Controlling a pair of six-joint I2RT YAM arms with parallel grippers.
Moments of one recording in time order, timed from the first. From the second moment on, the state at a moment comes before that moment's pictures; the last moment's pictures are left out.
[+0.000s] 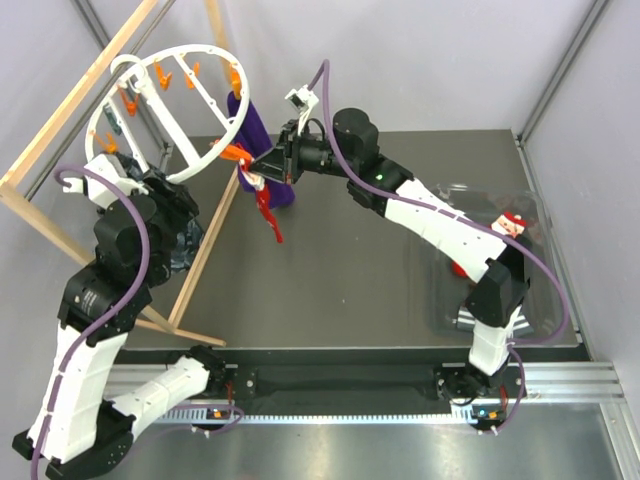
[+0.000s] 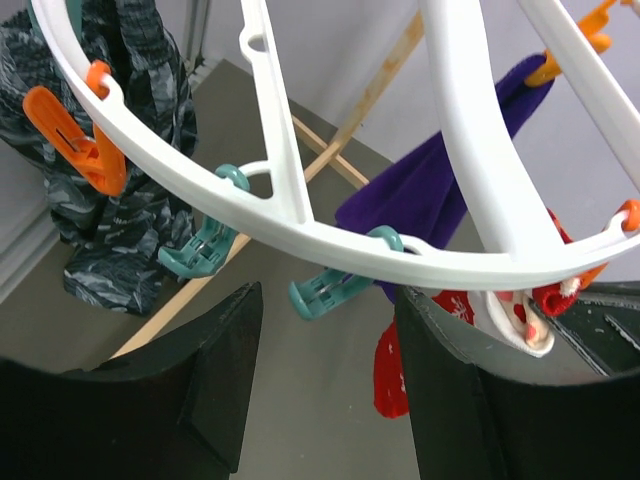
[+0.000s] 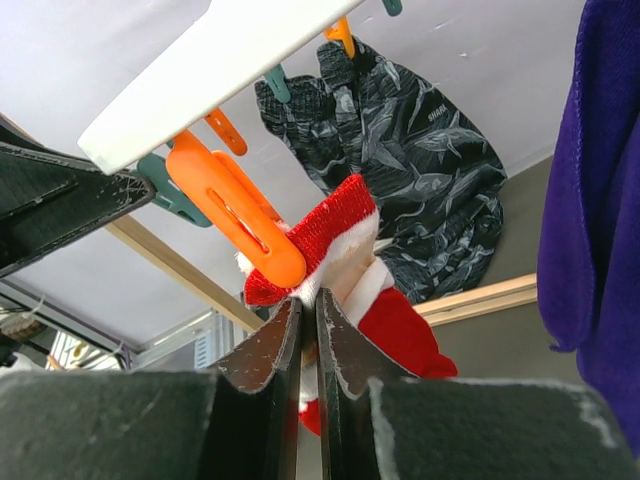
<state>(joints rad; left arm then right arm) -0.50 0.87 1.51 -0.91 -0.75 -0.63 0.82 1.83 1.87 0.02 -0.52 0.47</state>
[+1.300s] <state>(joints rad) -0.50 0.79 1.45 -0.75 -0.59 -0.56 0.74 1.83 1.94 -0.11 -0.56 0.40</state>
